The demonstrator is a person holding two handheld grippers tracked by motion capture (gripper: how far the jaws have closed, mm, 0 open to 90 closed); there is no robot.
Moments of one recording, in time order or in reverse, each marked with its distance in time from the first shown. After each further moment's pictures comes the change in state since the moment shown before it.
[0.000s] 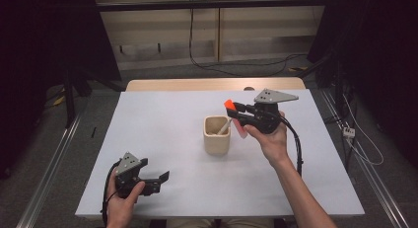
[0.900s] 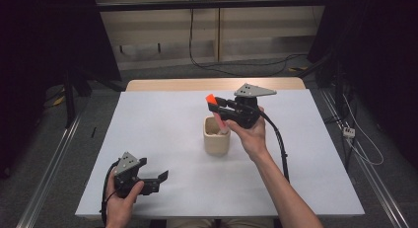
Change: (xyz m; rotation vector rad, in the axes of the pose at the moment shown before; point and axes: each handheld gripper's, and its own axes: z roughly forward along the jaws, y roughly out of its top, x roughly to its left) left arm 0.002 0.001 -0.002 -0.009 0.011 0.013; right arm 0.015 0.011 0.047 -0.047 0.032 0.051
